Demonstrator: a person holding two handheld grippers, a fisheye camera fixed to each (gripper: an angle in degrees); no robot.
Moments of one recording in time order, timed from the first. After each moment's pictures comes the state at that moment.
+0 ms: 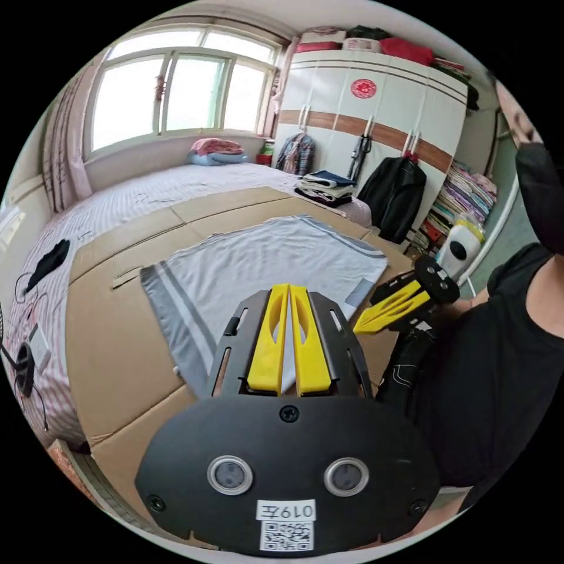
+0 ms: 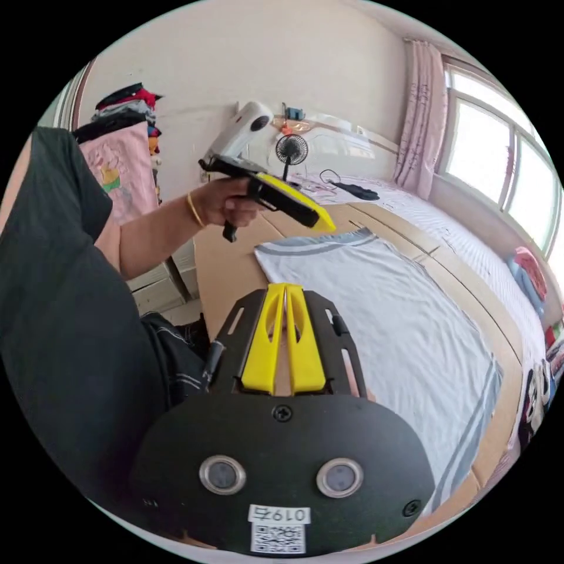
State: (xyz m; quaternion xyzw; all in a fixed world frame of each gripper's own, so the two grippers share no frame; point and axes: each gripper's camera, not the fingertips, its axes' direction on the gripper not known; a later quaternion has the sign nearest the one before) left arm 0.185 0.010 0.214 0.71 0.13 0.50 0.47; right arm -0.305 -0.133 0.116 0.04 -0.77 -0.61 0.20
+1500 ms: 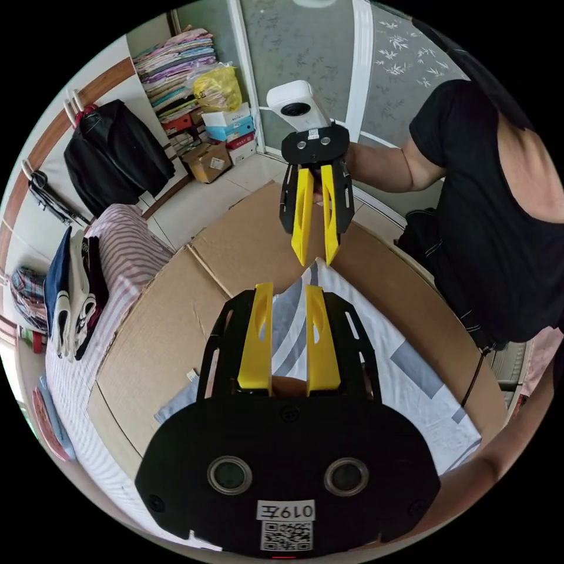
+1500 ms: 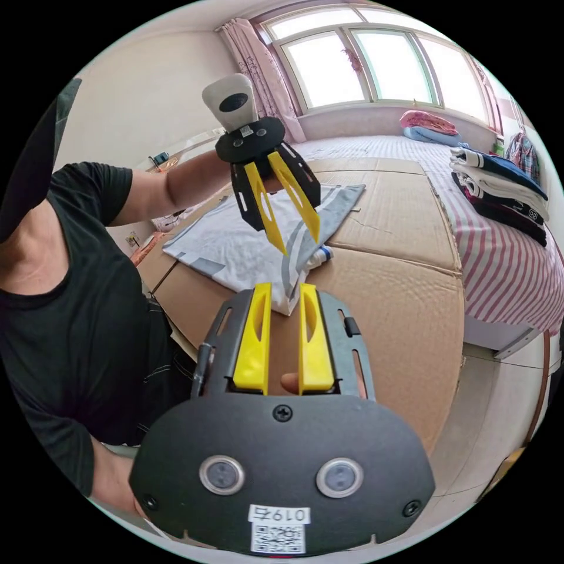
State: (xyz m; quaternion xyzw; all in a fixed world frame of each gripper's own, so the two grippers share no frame) left arm 0.926 0.234 0.201 0.37 -0.31 0.87 0.12; right arm -0.433 -0.426 0.675 -0.17 -0.72 -0.54 0.40
